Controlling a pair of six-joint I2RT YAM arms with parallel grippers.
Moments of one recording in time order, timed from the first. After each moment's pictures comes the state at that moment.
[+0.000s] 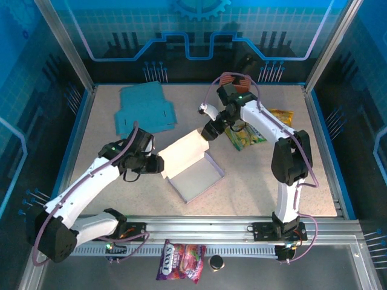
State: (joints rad) left arm -0.44 1.13 0.93 -0.96 0.11 -0.50; right arm 0.44 1.95 1.72 -0.99 -0.53 -0.45
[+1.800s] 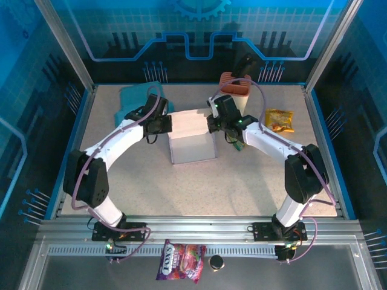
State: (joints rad) left arm -0.35 1.66 1.29 -0.57 -0.07 -0.45; right arm 0.55 1.71 1.29 -0.29 0.13 0.15
